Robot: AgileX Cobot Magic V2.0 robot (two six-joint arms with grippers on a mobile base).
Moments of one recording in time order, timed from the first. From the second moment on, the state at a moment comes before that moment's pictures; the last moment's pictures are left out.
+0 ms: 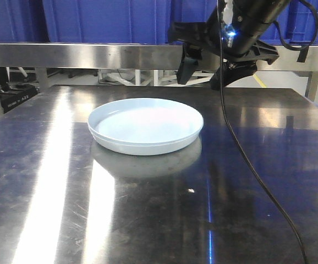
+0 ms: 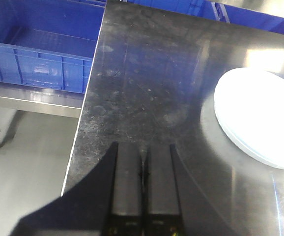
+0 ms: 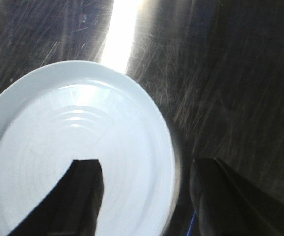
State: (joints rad) left arm -0.13 0.71 -0.51 -0.21 0.38 -0.02; right arm 0.39 1.77 -1.31 0.23 0.44 0.11
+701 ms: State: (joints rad) left arm -0.13 0.71 -0.51 -0.21 0.38 -0.02; right arm 0.39 1.84 -1.32 0.23 0.47 0.11
